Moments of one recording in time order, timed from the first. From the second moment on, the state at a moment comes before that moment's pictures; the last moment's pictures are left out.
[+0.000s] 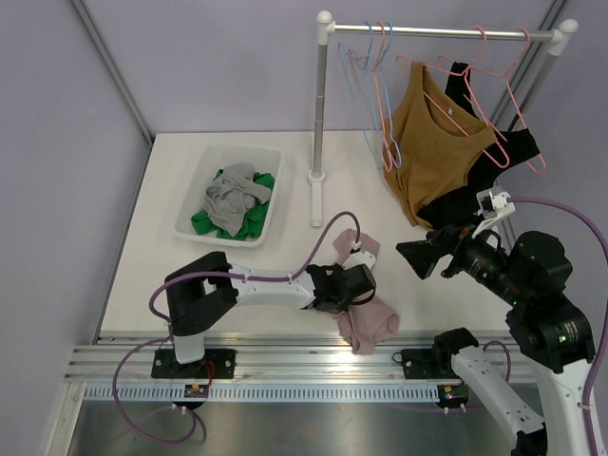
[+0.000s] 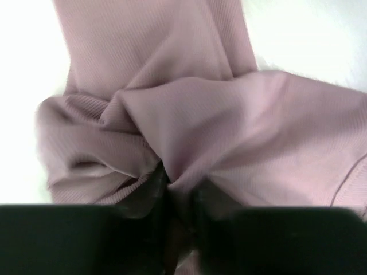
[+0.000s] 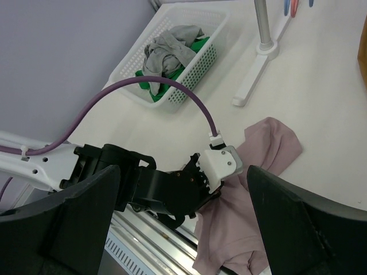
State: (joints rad) left arm -1.24 1.84 1.15 -0.37 -0.36 -0.54; right arm 0.30 0.59 1.18 -0.81 -0.37 0.36
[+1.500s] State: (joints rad) left arm -0.18 1.97 1.96 -0.96 -0.19 -0.19; right arm 0.30 0.58 1.26 -0.81 -0.34 0.39
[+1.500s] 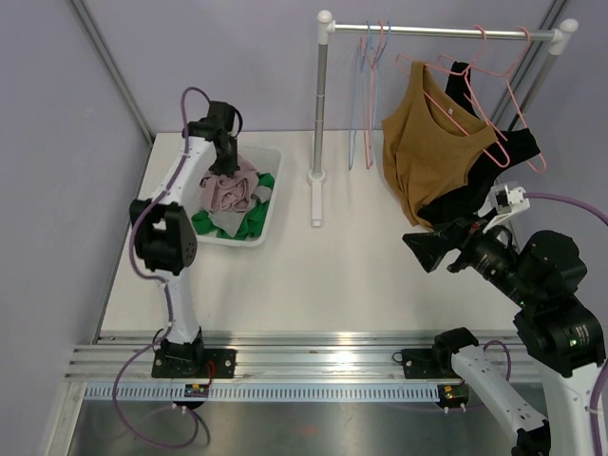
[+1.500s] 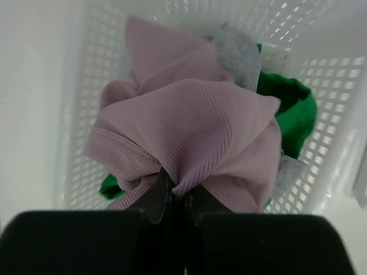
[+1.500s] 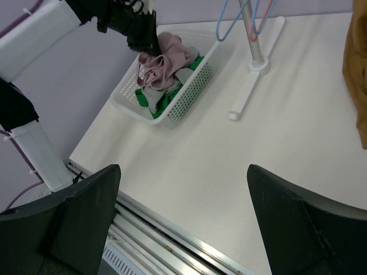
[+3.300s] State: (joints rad) left arm -0.21 0.64 0.86 -0.69 0.20 -0.28; right arm -0.03 1.63 1.96 -0.67 0.09 -0.14
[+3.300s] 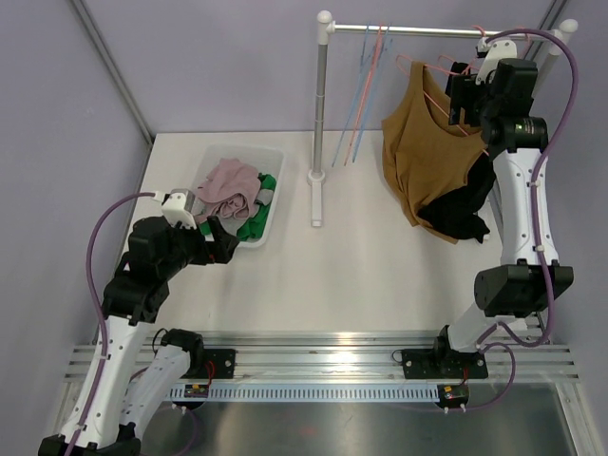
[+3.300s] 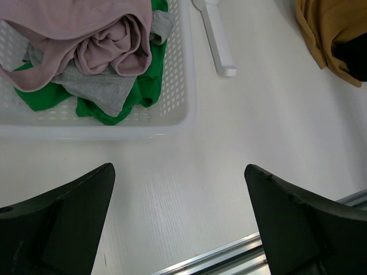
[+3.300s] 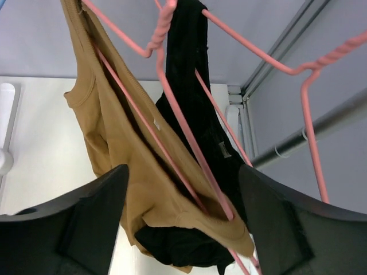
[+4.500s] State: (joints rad) left arm -0.21 0.64 0.86 -0.68 0.21 -0.28; right arm -0.06 1.78 2.31 -0.86 -0.30 0.01
